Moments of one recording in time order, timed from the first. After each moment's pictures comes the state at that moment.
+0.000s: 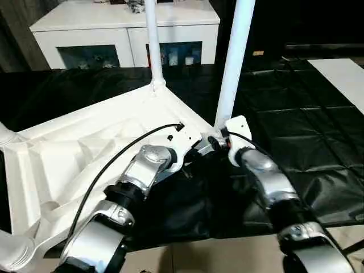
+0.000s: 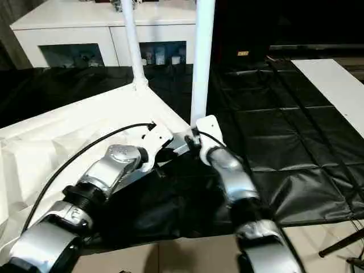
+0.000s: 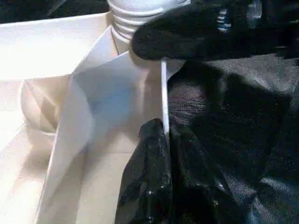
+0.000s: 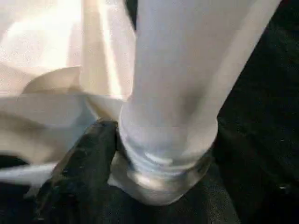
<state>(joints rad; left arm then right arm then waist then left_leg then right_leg) -0.73 0.08 -0.26 0.75 0.12 0.27 -0.66 -0.57 -0.13 0.08 0.62 -0.02 0.19 0.31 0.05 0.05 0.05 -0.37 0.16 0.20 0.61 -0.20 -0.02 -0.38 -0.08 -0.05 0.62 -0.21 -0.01</state>
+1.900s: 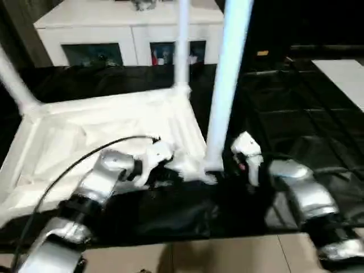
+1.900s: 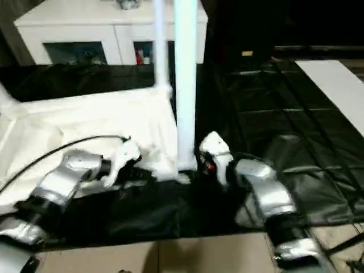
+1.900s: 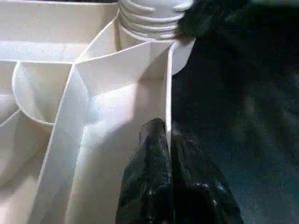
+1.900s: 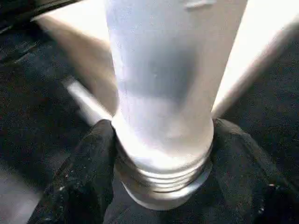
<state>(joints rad) -0.60 0.29 -0.28 0.58 0.04 0.22 -1.04 -0.45 -0.30 0.15 0.44 0.10 0.21 0.79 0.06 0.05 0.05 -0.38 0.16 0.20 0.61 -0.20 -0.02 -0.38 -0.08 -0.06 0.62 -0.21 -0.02</state>
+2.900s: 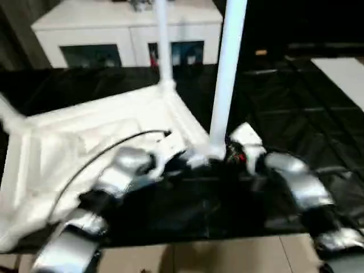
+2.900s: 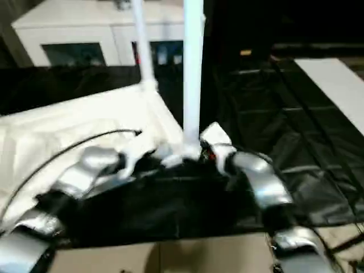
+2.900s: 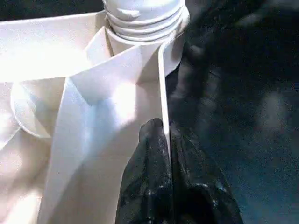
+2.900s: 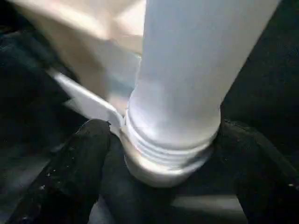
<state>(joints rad) -0.61 0.28 -0.31 0.60 0.06 0.14 -1.05 -0.49 -0.41 0.20 0.44 0.06 0.17 0.90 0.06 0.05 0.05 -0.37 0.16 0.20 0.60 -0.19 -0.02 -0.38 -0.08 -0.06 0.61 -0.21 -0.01</state>
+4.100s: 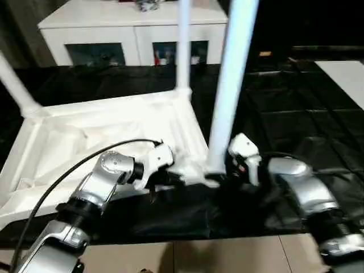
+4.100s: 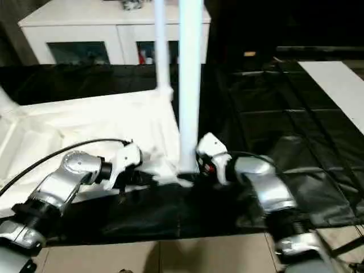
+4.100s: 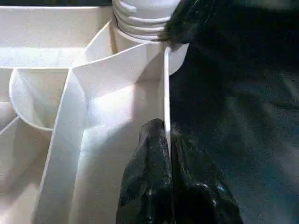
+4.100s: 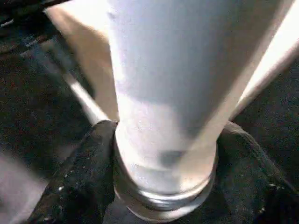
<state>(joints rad) -0.59 0.31 -0.29 0.58 0.04 0.17 -1.07 -0.50 -0.33 0.18 0.48 0.07 0.20 0.86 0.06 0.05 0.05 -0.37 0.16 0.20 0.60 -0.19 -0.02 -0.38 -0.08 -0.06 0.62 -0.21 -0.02</state>
